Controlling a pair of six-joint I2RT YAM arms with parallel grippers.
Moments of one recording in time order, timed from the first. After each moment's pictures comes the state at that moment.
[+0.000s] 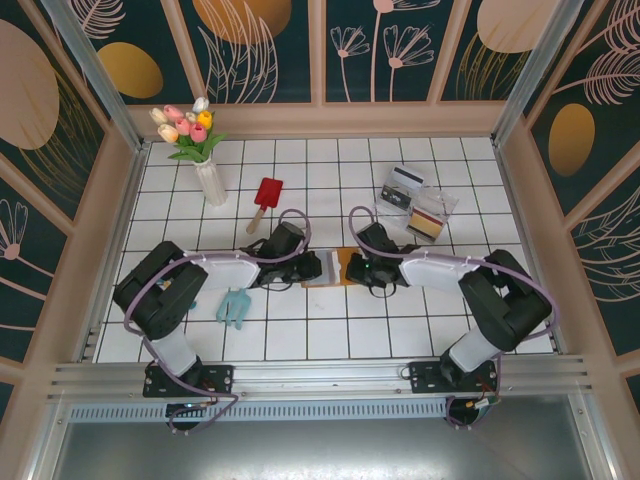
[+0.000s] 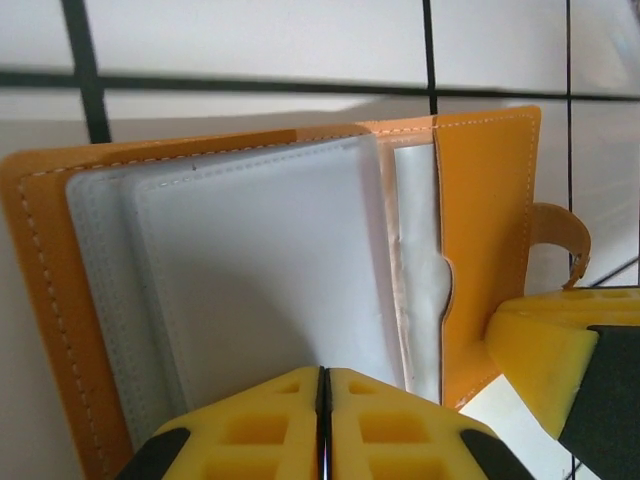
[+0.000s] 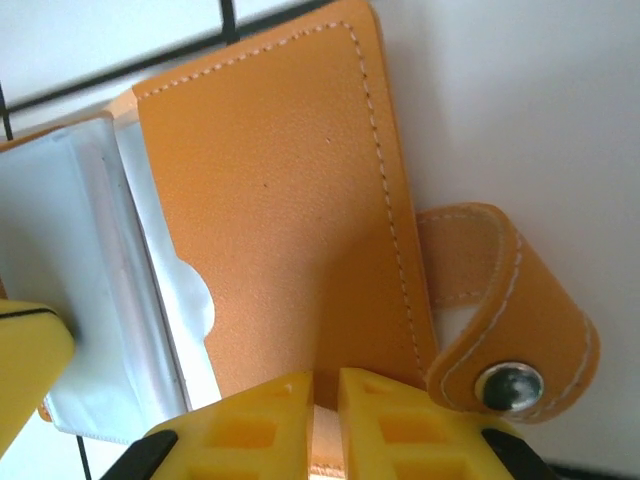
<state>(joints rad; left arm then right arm) -0.72 1.71 0.77 0.07 0.27 -0.83 0.69 1.55 0.71 -0.23 -0.13 0.83</state>
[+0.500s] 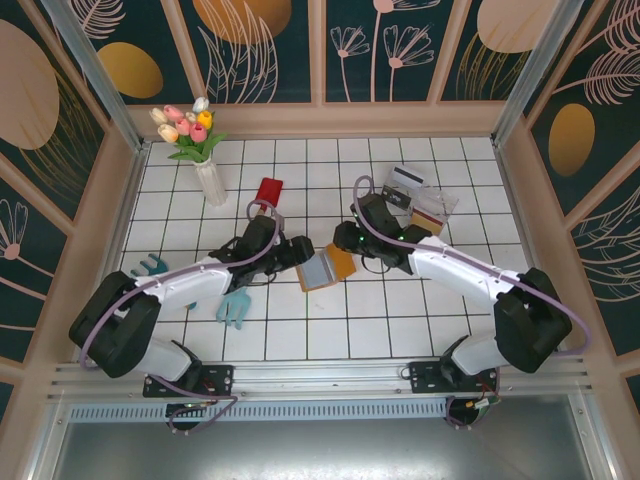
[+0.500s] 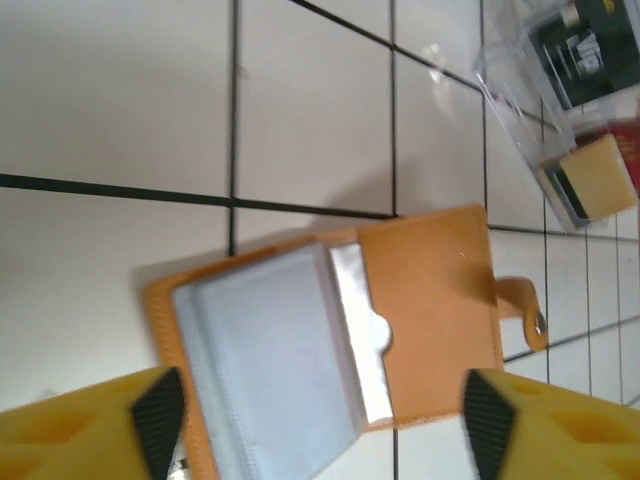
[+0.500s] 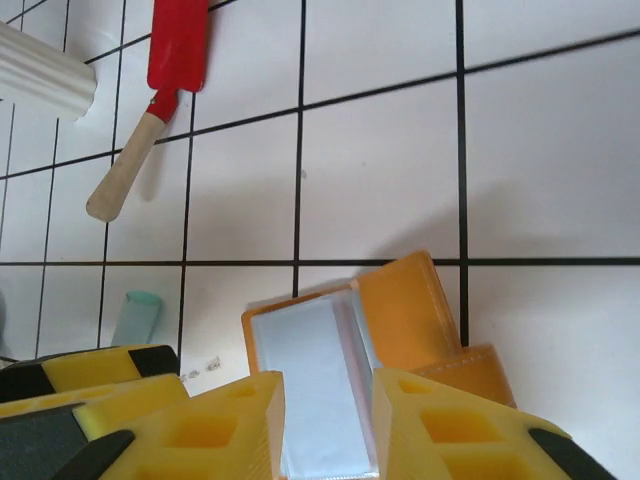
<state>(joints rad) -0.65 1.44 0.69 0.01 0.14 -0.94 0.73 1.43 0.96 -0.33 0.02 0.77</state>
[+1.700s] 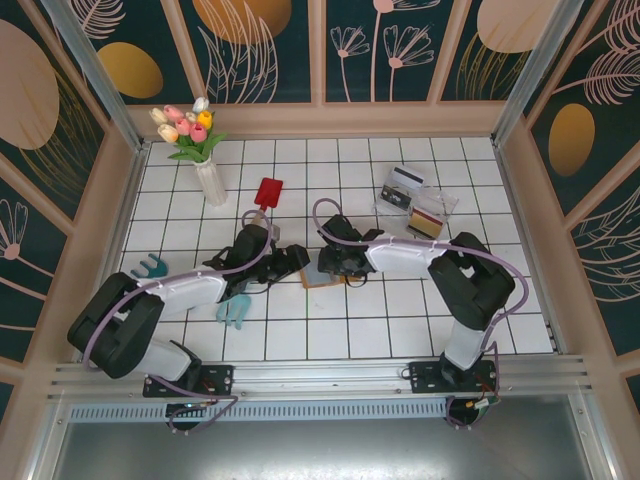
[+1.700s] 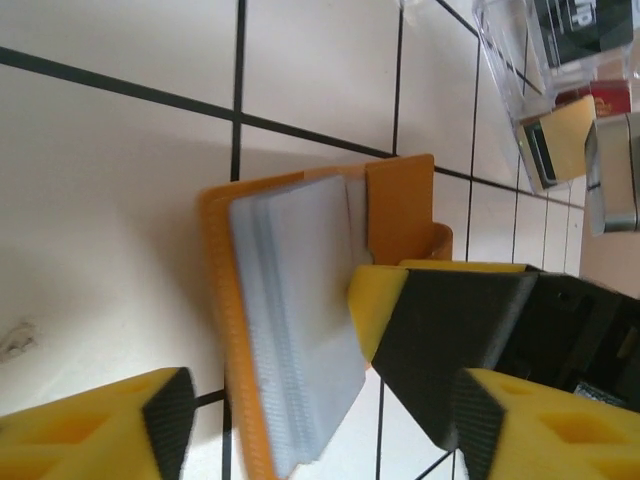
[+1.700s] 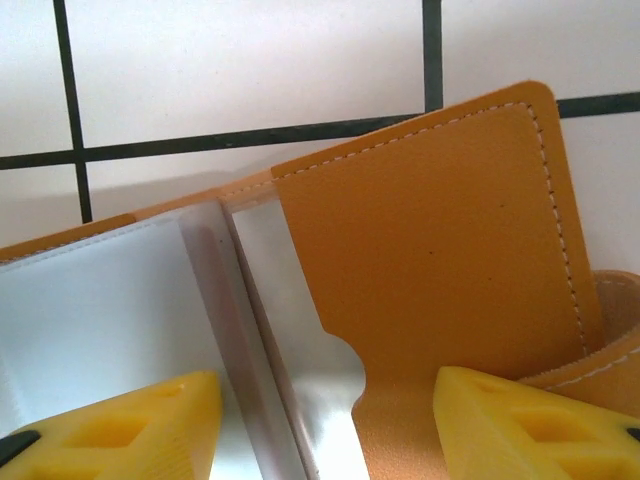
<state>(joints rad) -0.61 1.45 0.57 0.16 0.34 -1.00 0.82 1.76 1.01 -0.38 0.07 0.85</state>
